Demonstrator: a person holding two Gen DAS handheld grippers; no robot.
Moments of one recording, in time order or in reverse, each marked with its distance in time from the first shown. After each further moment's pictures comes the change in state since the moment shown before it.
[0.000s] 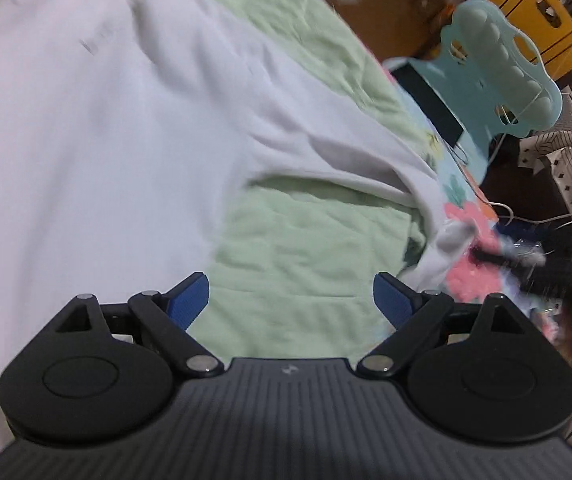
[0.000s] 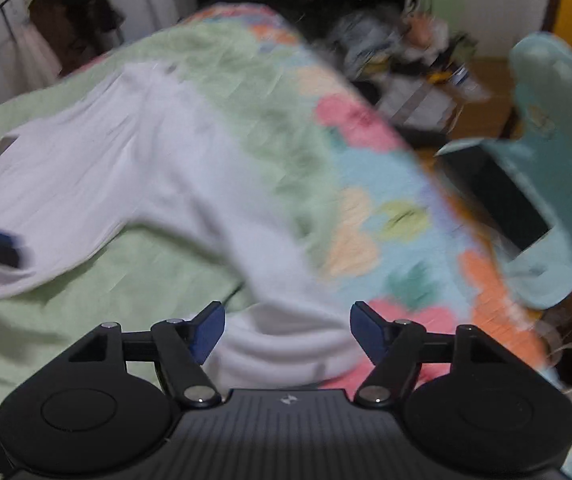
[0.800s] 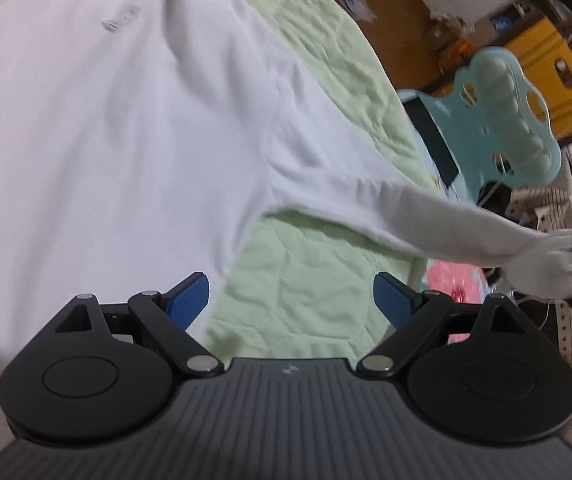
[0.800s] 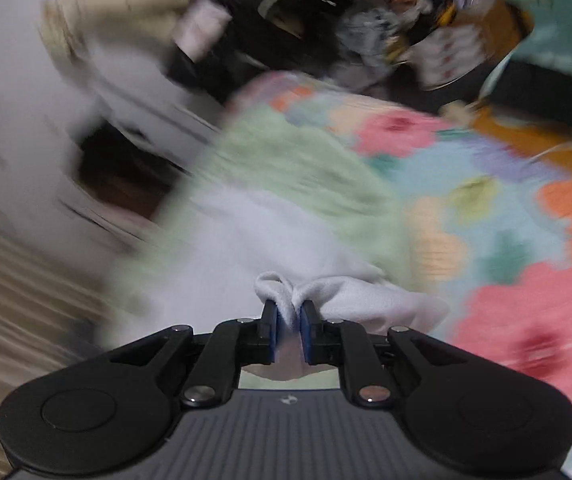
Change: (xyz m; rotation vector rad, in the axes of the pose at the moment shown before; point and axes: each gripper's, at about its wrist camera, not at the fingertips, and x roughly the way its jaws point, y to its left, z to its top) left arm -0.035 0.057 0.018 -0.153 -0.085 -0.035; right arm -0.060 -0.092 0.015 0.596 -0.214 0.711
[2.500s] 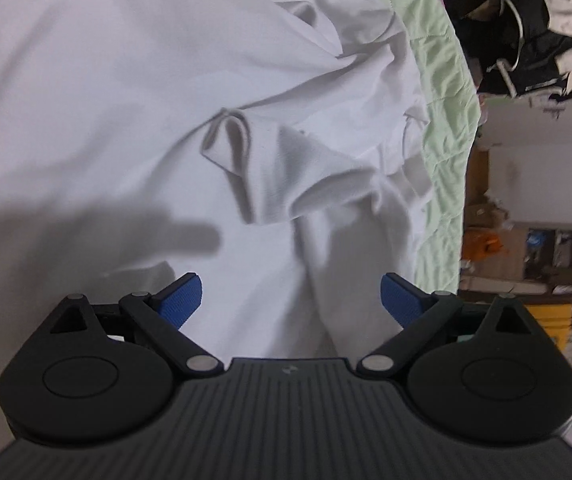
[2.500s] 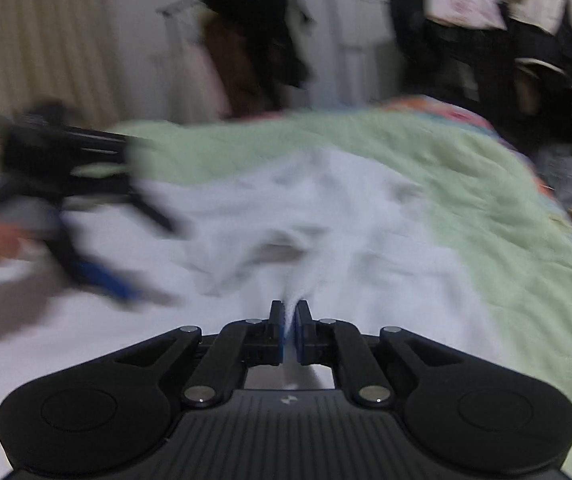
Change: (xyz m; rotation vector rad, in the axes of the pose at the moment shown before) left arm 0.010 0.200 0.133 -0.655 -0.107 -0.121; right arm 0.365 0.116 -0.059 -0.988 0.187 -0.117
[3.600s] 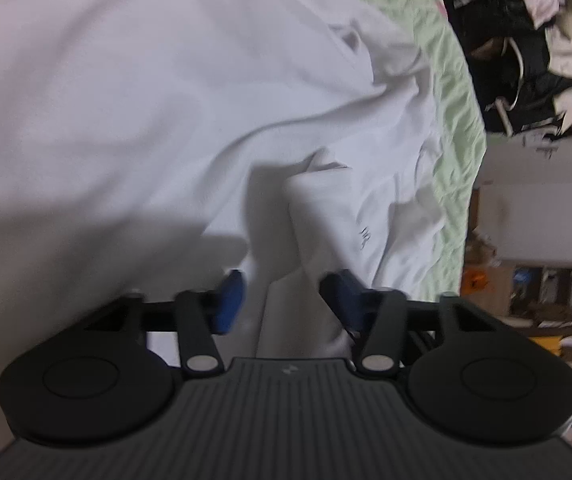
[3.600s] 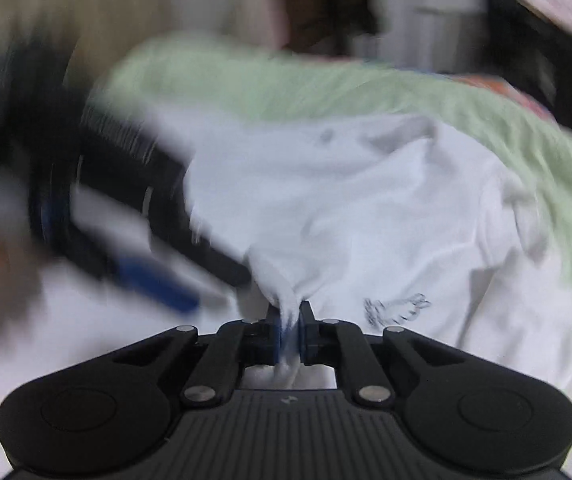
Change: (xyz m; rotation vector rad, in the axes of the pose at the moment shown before) left arm -0.014 0.036 0.000 -0.062 -0.110 -0.071; right arm 0.093 0.032 0.026 0.004 0.131 0.035
